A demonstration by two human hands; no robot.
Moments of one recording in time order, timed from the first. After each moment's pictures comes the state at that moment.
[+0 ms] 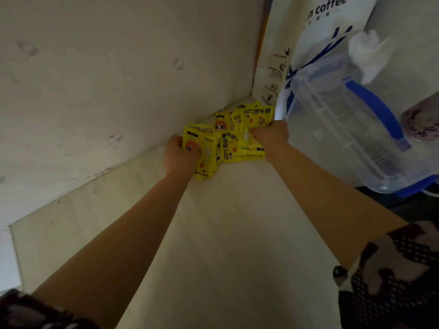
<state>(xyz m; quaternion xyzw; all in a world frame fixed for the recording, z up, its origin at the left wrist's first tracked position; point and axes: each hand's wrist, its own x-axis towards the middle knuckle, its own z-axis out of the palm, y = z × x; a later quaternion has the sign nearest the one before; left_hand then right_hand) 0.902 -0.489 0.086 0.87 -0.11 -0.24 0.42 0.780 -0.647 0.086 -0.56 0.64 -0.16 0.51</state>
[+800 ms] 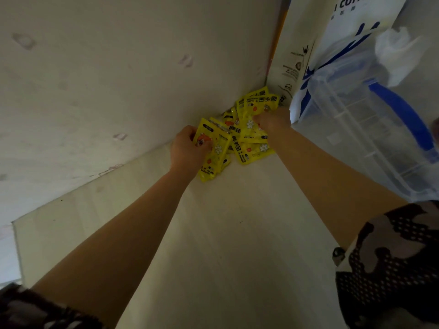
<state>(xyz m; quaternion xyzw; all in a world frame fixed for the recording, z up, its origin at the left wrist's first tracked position) 0.914 -0.501 0.086 0.86 -0.22 -0.23 0.40 0.822 -0.687 0.068 -0.60 0.62 -0.11 0.50</state>
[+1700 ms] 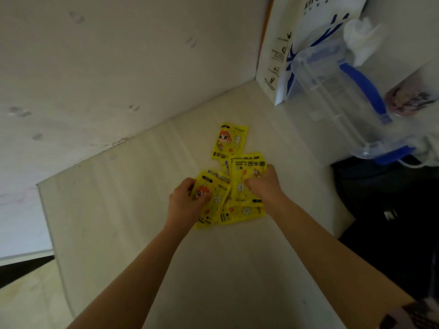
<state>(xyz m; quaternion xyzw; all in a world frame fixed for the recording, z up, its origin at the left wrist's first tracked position) 0.804 -0.341 0.083 0.86 -0.20 -0.30 0.37 0.688 -0.493 0.084 -0.52 0.62 -0.05 0.58</state>
